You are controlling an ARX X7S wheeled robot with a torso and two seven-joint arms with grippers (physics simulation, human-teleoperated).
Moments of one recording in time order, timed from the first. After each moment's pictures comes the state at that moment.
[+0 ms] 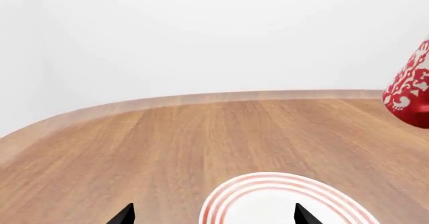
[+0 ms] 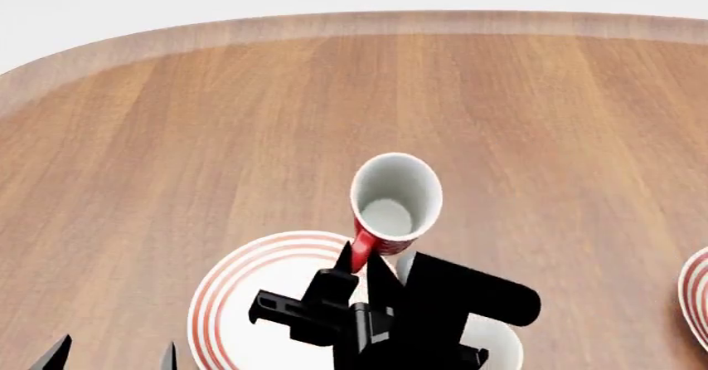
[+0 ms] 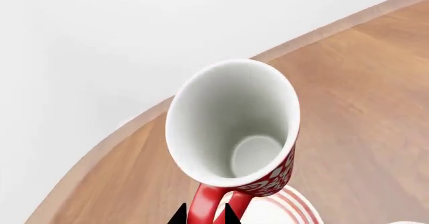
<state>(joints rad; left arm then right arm) 0.02 -0.29 0.31 0.16 -0.24 0.01 -0.30 0.42 0.20 -0.45 -0.32 0.91 0.42 0.76</state>
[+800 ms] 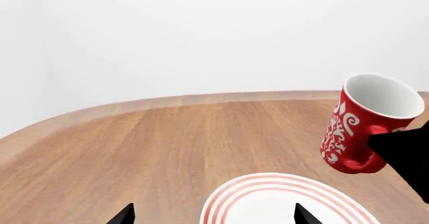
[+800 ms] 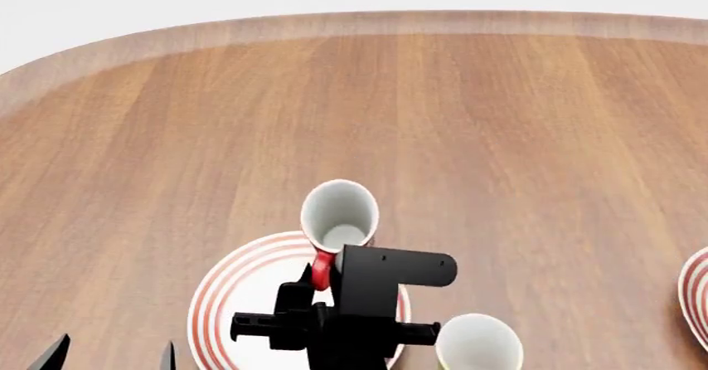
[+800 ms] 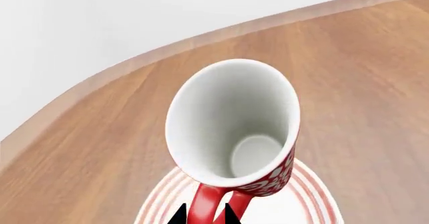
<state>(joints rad) 0.01 -0.30 0.32 0.16 -0.25 0.01 -0.32 0.58 0.14 -0.59 0.15 0.80 0.37 0.50</state>
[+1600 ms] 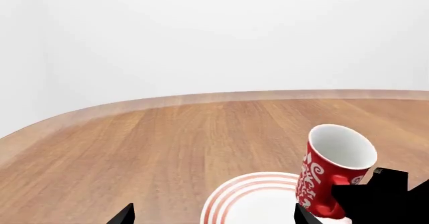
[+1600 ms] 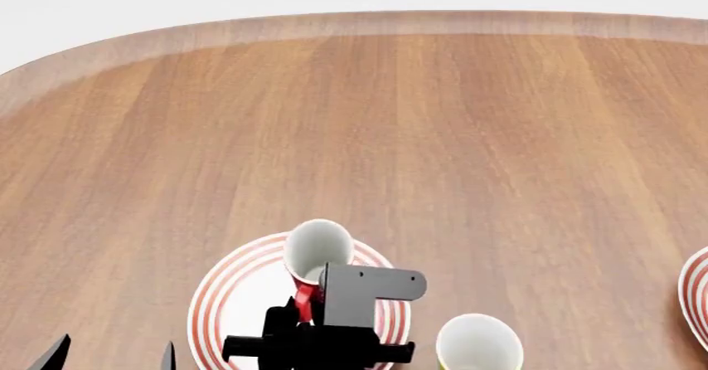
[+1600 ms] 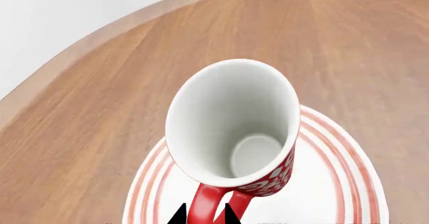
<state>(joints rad) 0.01 -0.31 0.33 0.15 -0.26 0.02 -0.33 0.65 0.04 -0.64 0.51 0.81 0.28 0.34</state>
